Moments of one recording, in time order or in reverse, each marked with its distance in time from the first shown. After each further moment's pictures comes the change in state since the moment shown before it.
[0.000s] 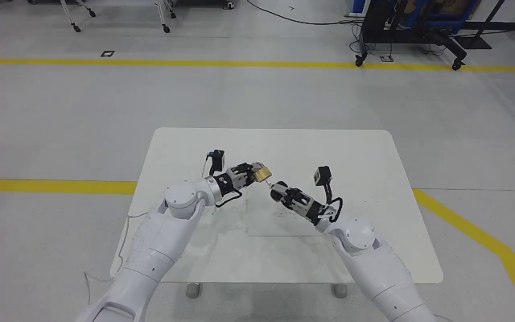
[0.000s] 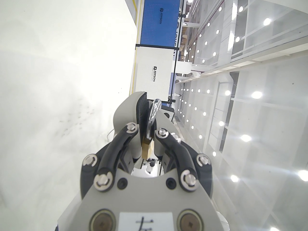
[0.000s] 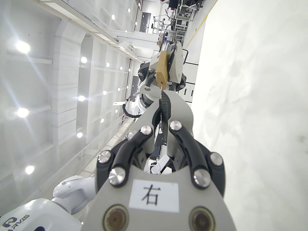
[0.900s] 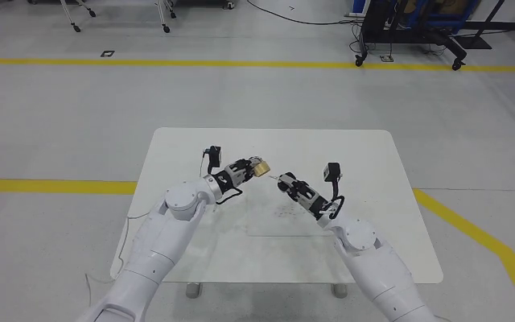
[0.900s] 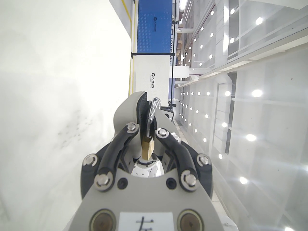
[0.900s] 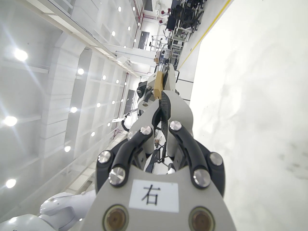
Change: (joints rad) left arm 0.021 -0.003 -0.012 -0.030 0.016 -0.077 0.095; right arm -0.018 -0.005 0.017 -0.029 -0.084 -0.034 -0.205
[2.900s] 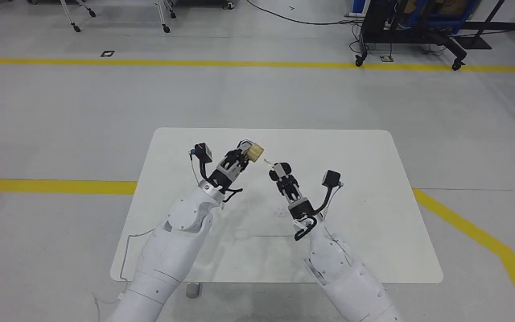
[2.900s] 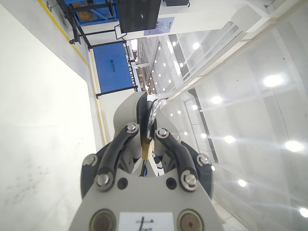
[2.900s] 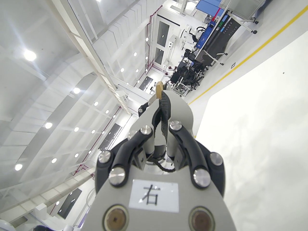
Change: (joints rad) left arm 0.134 -0.028 -0.041 -0.155 -0.002 -0.274 0.247; right arm -0.082 -0.084 -0.137 -0.190 -0.399 0.000 -0.590
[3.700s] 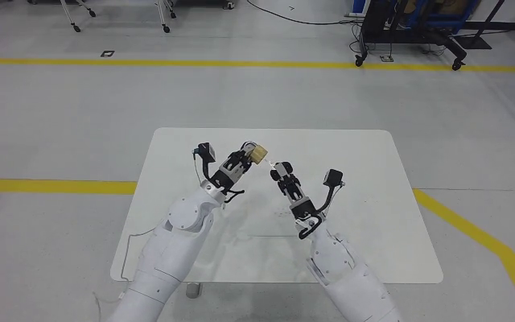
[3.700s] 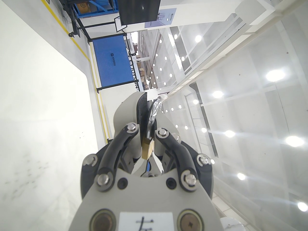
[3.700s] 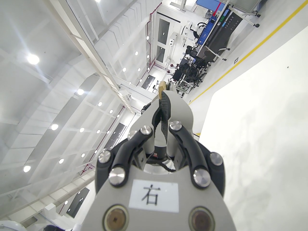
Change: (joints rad) left arm -0.006 -0.006 -0.003 0.008 -0.005 0.005 -0.039; right arm -0.025 -0.008 0.037 -0.034 0.025 0.013 0.040
